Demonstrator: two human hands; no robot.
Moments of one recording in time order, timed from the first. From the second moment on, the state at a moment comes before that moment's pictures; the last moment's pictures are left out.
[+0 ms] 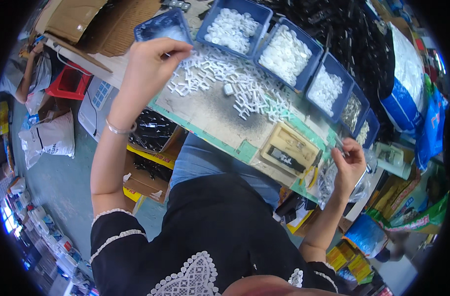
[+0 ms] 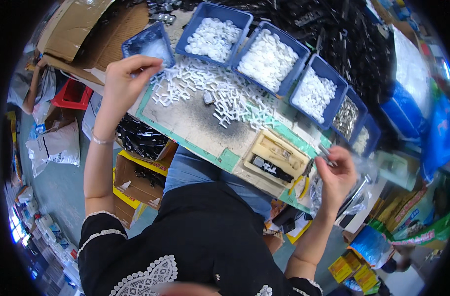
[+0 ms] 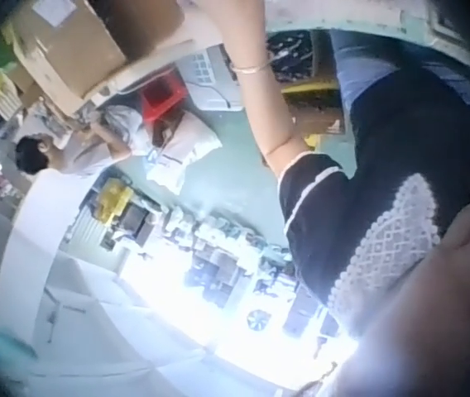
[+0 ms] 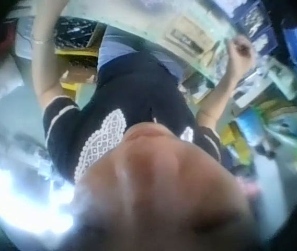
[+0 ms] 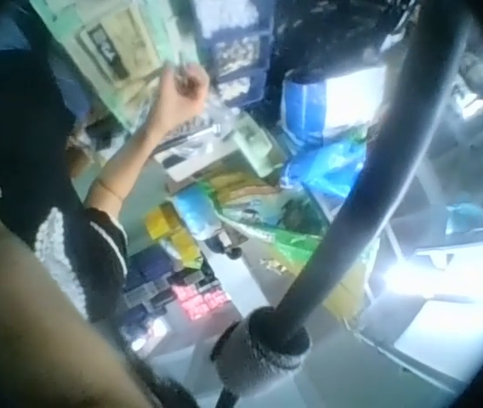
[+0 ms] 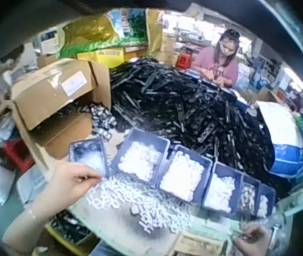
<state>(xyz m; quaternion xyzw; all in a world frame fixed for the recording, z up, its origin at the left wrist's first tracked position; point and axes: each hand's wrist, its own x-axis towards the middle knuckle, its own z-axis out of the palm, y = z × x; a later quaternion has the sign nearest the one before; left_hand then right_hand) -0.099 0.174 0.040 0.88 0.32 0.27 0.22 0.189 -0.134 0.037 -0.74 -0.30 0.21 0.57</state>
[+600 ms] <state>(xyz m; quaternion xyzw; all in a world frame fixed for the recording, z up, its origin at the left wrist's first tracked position) -0.033 0.045 0.034 0.68 0.21 0.33 0.62 0.113 -0.088 0.053 -0.56 -0.37 0.35 0.65</state>
